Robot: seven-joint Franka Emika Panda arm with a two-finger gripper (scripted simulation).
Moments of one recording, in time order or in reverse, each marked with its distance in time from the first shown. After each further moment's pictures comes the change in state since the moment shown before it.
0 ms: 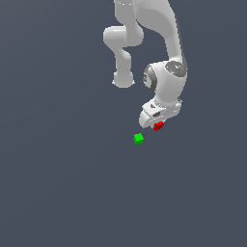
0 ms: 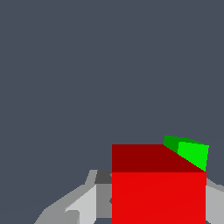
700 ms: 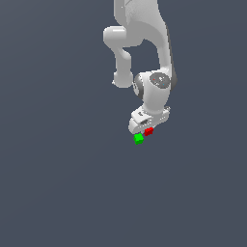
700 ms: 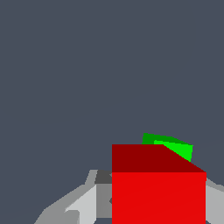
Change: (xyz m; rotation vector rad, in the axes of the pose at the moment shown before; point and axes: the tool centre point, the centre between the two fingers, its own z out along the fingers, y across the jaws) arm -0.010 0.045 0.033 0.000 -0.001 -0.001
